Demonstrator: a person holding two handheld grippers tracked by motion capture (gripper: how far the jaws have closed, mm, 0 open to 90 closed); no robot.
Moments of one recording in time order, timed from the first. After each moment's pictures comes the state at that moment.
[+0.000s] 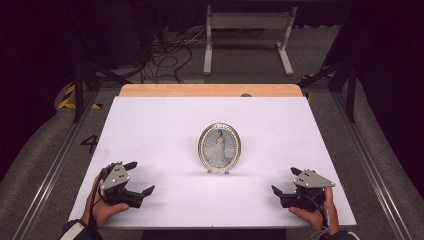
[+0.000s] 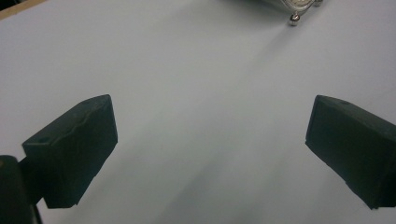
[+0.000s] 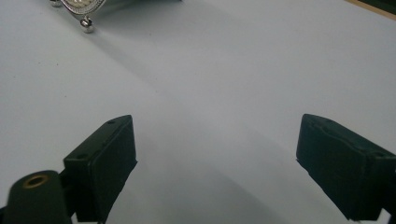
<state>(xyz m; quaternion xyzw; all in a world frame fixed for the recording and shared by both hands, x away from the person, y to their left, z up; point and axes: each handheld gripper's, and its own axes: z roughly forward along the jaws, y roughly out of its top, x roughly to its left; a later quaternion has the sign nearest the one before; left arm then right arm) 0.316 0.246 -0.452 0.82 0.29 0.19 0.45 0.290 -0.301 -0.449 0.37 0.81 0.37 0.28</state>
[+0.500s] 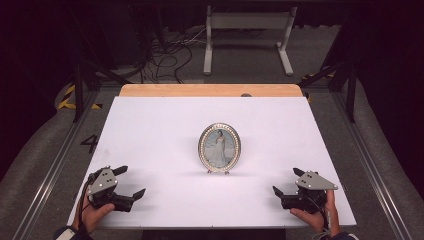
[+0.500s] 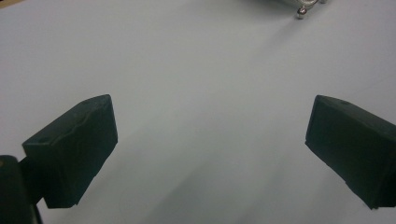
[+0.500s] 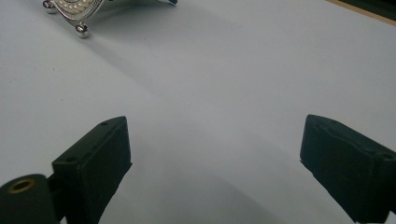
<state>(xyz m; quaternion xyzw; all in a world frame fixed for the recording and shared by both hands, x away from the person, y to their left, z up) 0.309 0.264 -0.458 0.82 0.30 0.19 0.45 0.287 -0.302 -0.450 0.37 0.80 0.38 0.29</state>
